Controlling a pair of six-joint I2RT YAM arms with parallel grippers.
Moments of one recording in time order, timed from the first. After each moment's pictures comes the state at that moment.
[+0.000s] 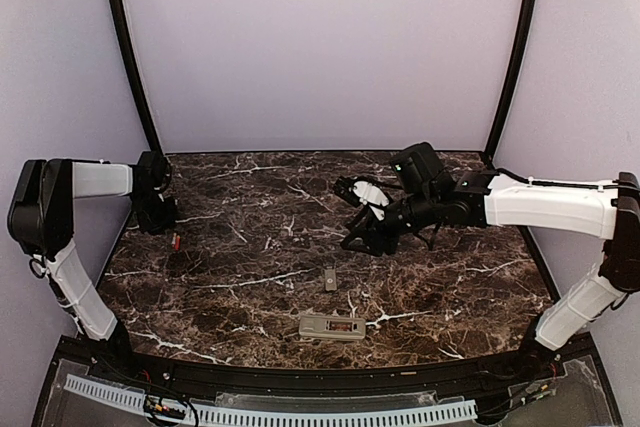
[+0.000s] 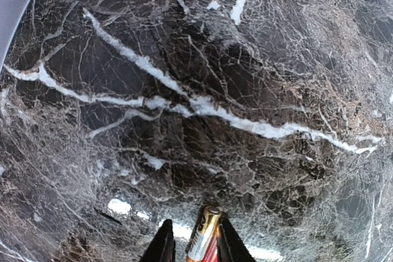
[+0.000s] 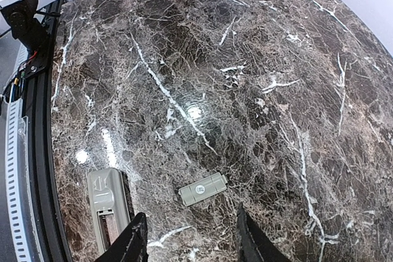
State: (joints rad) left arm -0.03 1.73 1.07 -0.57 -0.12 -0.51; right arm 0.85 1.50 1.09 -0.33 -0.36 -0.22
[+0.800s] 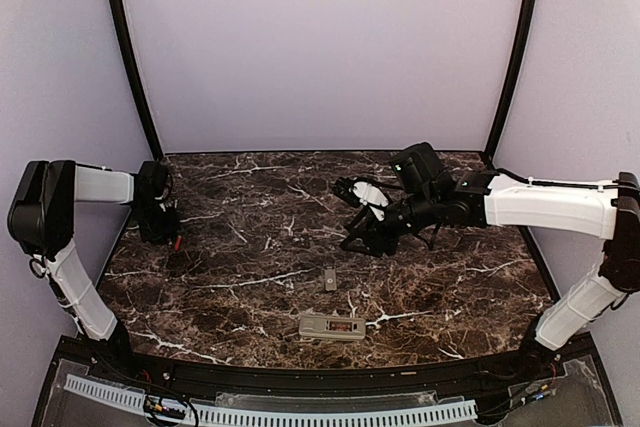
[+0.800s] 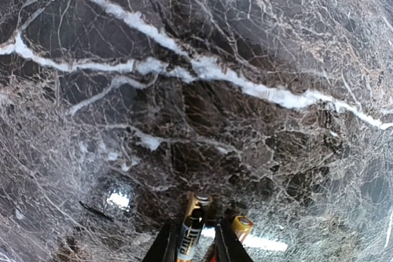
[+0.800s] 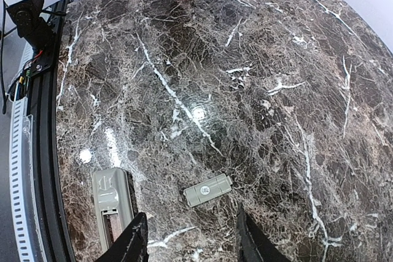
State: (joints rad) left arm -0.03 1.73 1.00 -0.52 -0.09 -0.48; right arm 0.85 1.50 1.09 -0.33 -0.38 -0.23
